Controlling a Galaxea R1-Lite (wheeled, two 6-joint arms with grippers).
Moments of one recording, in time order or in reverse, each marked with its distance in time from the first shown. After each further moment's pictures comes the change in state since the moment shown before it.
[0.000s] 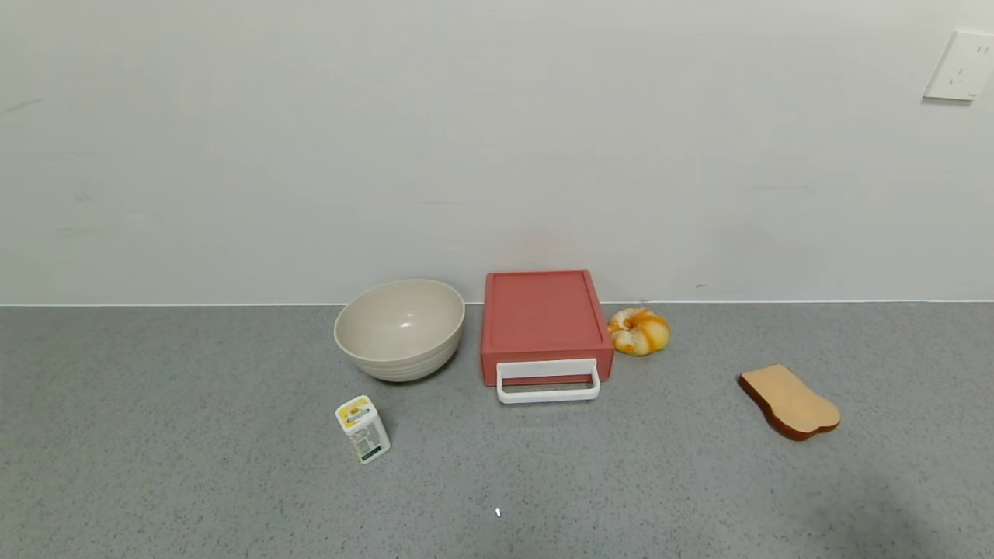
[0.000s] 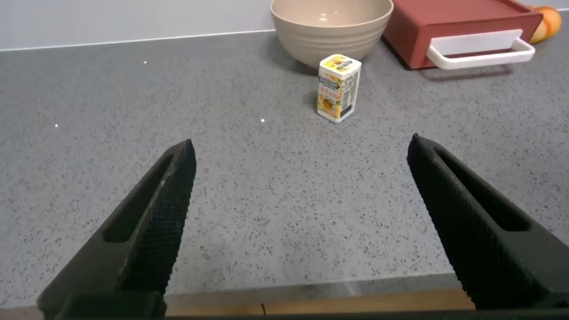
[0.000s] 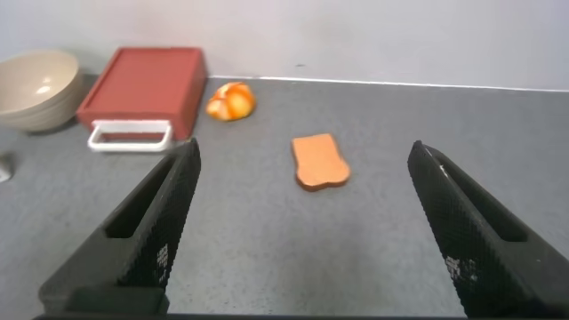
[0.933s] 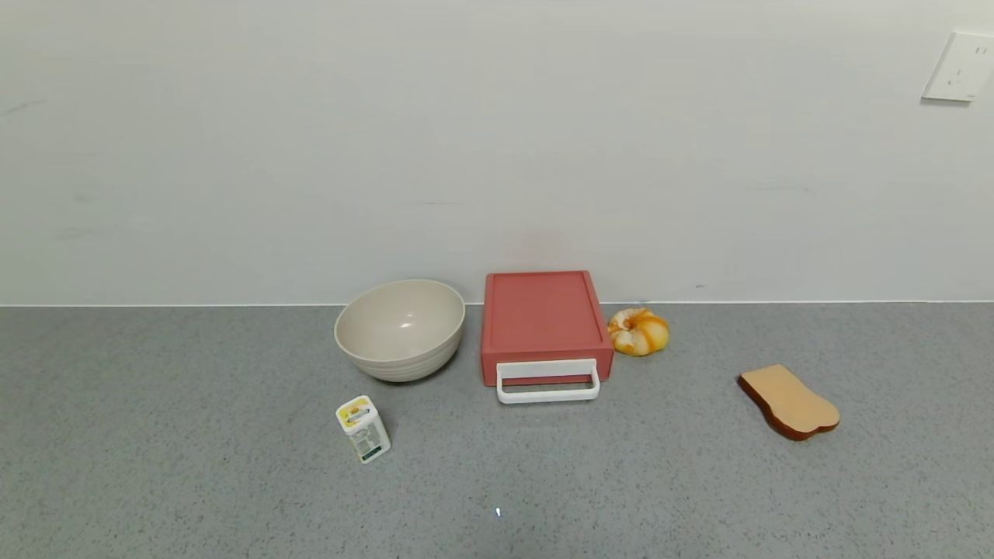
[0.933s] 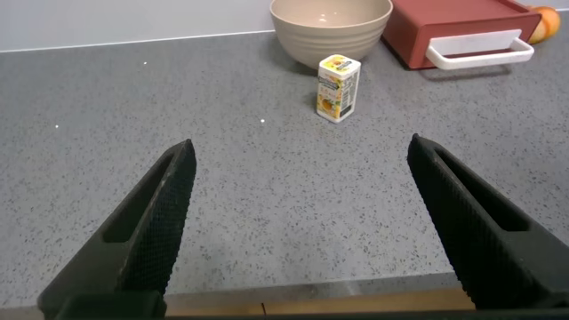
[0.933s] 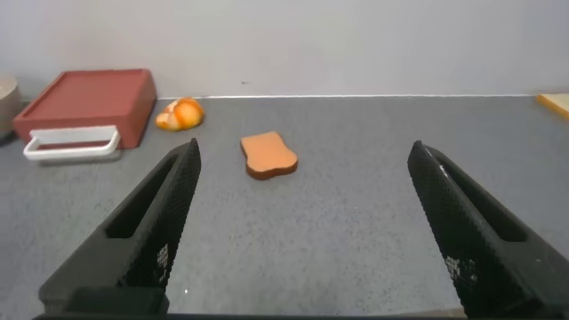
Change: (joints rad) left arm 0.000 0.000 0.000 0.000 0.000 0.001; right arm -0.304 -0.545 0.326 0.006 0.148 -0.076
